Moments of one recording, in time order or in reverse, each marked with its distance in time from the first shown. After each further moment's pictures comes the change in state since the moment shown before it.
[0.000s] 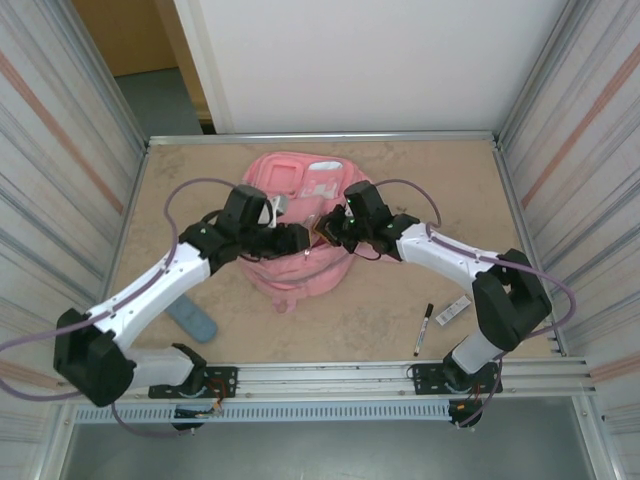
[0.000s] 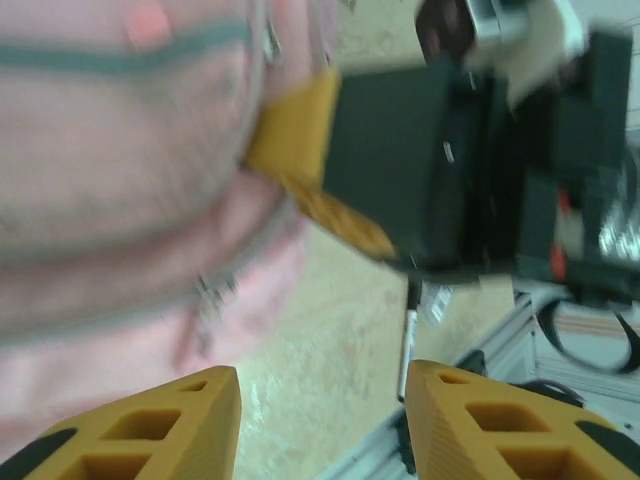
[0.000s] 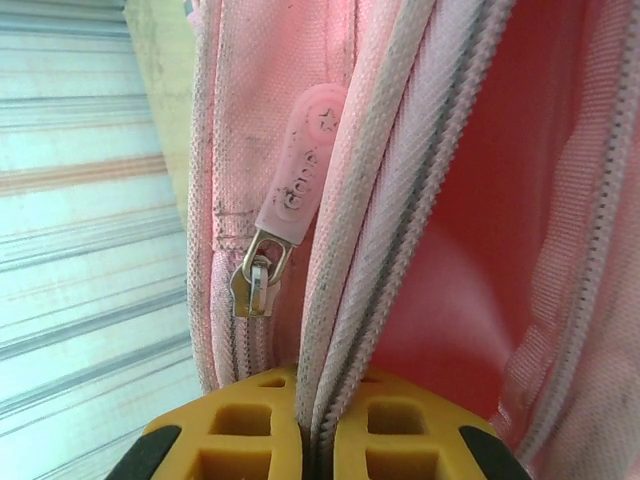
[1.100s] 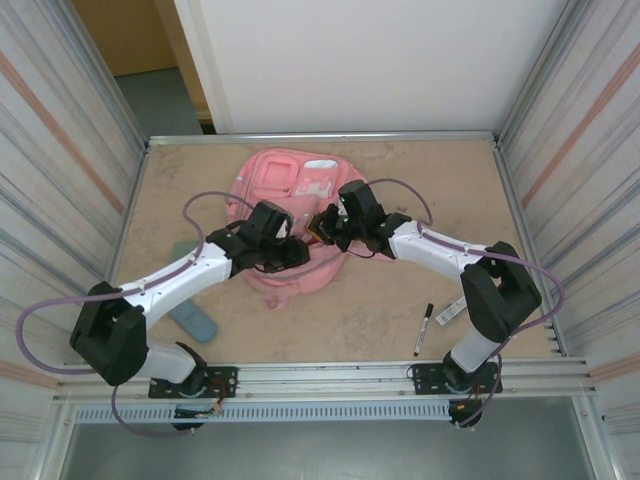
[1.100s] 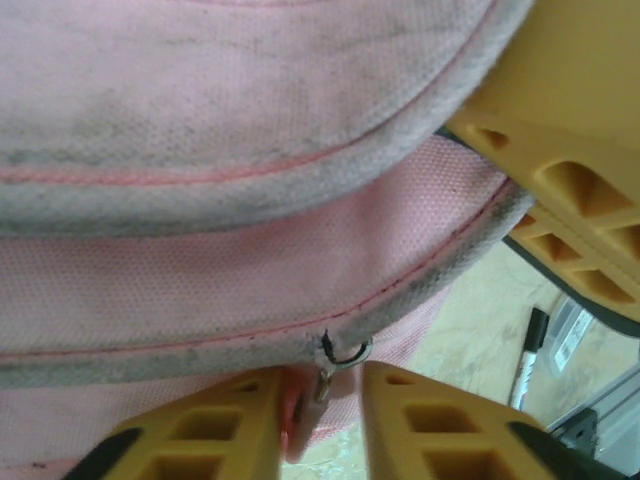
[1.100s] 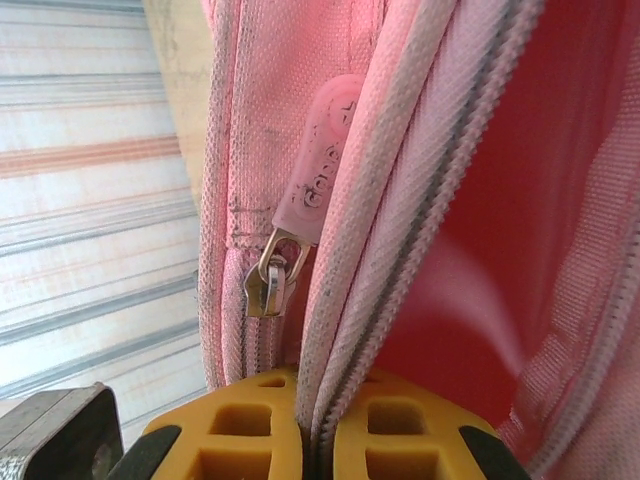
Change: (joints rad) left arm -0.038 0.150 -0.072 0.064 -0.156 -0.041; right arm 0.010 0.055 0.020 0.063 -0.044 -0.005
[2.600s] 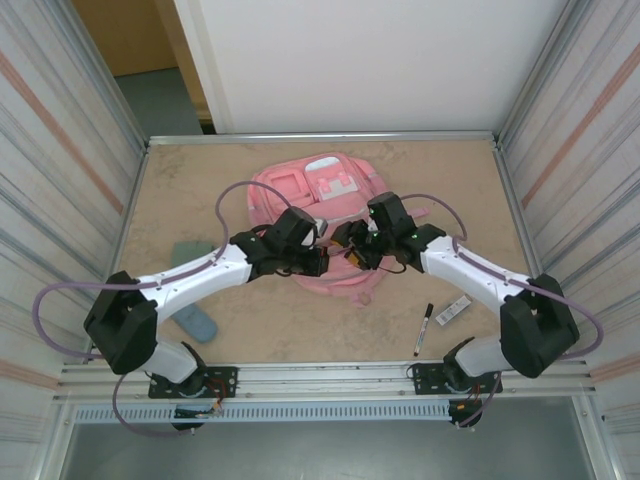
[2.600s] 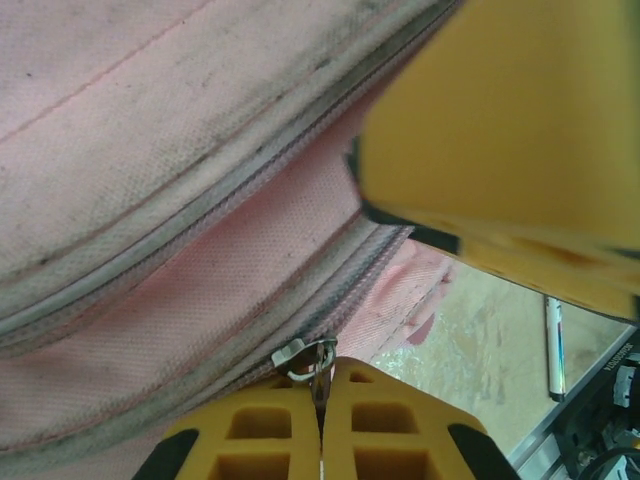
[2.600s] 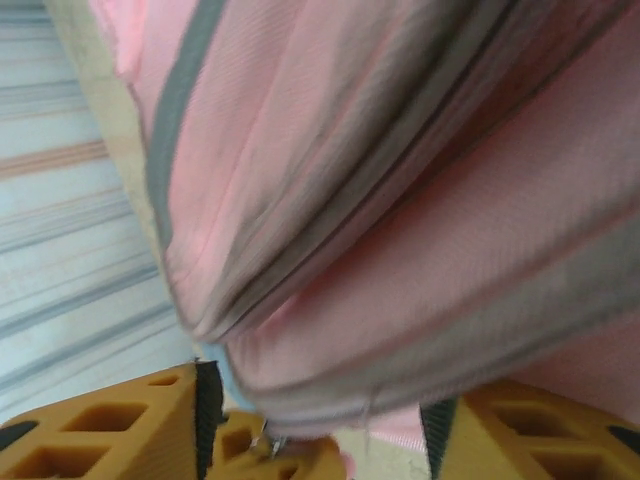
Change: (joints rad) left arm -0.159 0.080 0.078 0.042 -0.051 0.212; right arm -0.081 -0.227 -0.167 -0.235 -0.019 -0.011
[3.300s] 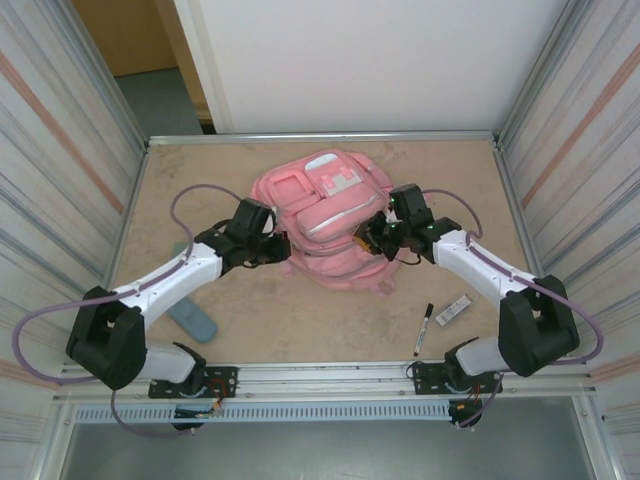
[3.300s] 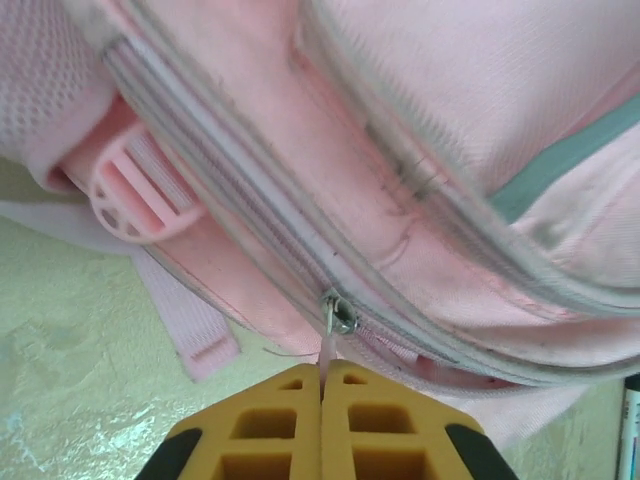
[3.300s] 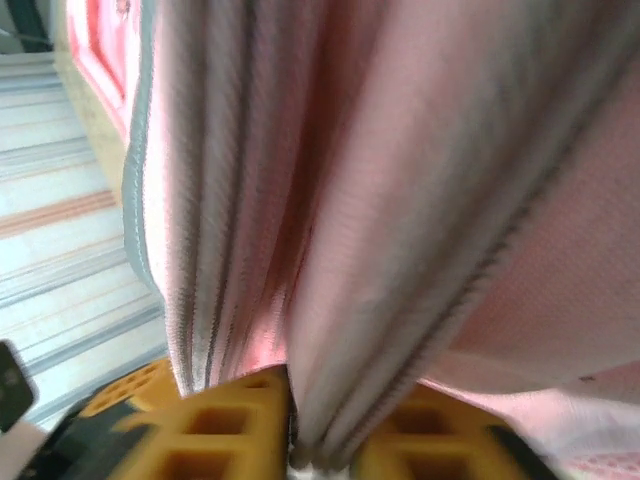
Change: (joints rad) left arm 0.266 -0.117 -0.132 0.002 -0.021 -0.006; right arm -0.178 -0.027 -0.006 -0.056 -0.054 -0.101
